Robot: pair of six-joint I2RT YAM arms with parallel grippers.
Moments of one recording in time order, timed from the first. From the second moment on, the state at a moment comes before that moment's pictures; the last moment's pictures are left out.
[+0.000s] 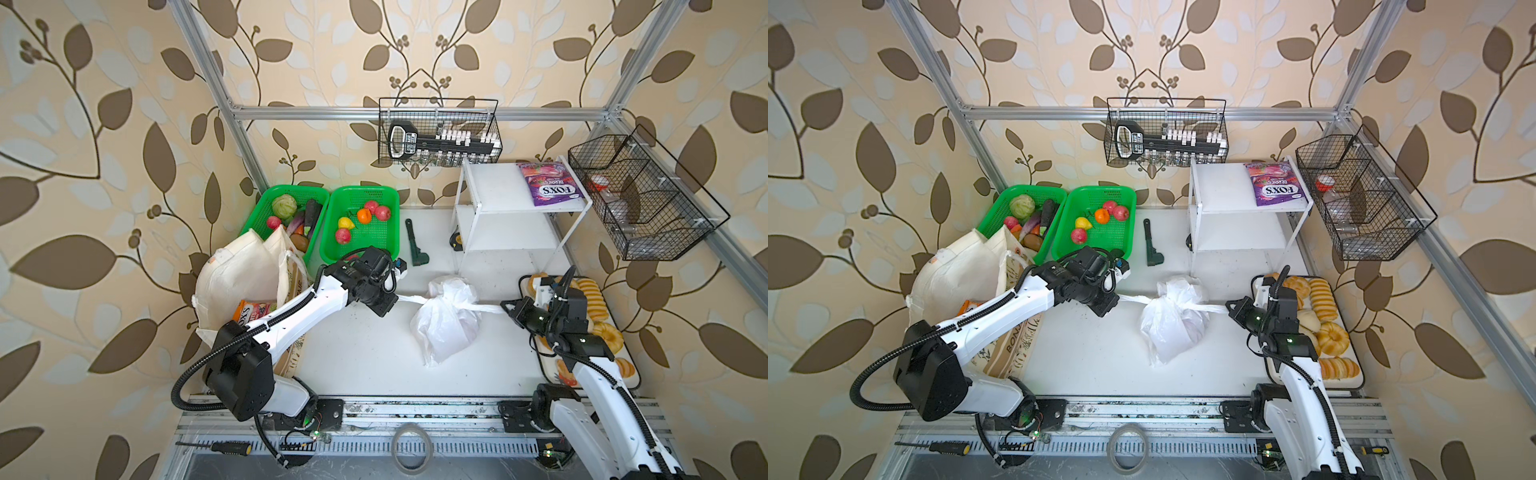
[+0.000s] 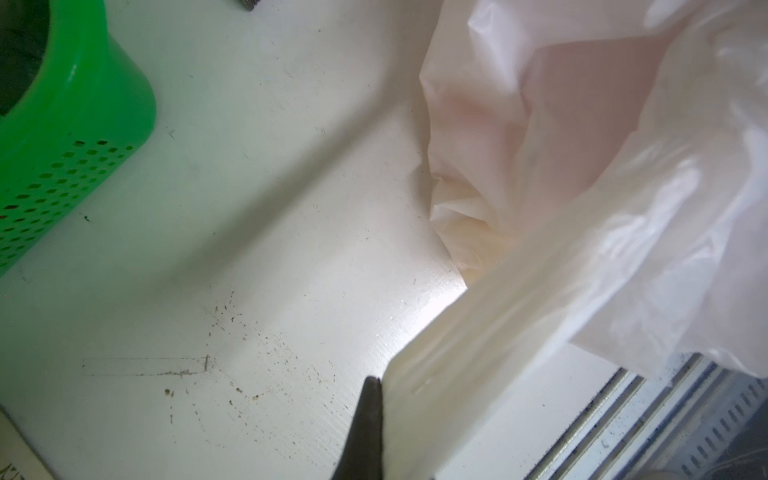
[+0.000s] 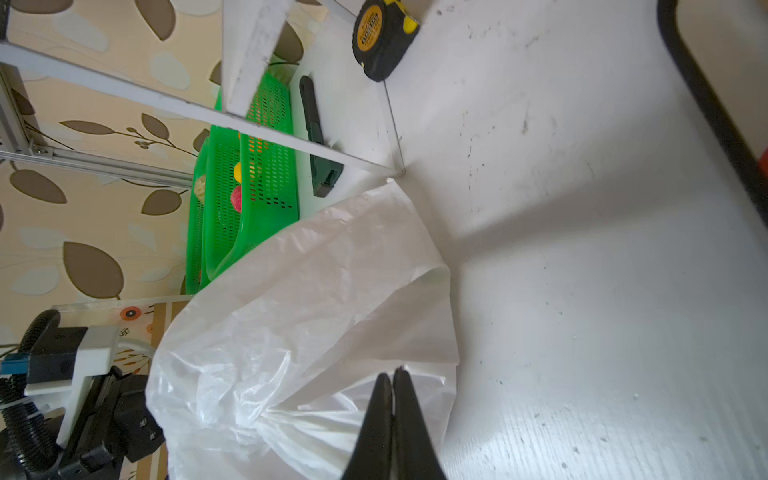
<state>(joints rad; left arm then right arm) -0.58 1.41 1.11 -0.83 0.18 0.07 -0.10 0.74 0.44 -0.39 -0.50 0.69</state>
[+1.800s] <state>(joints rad) -0.95 1.67 1.50 -0.86 0.04 0.09 -0.14 0.69 0.60 -0.44 -0.39 0.67</state>
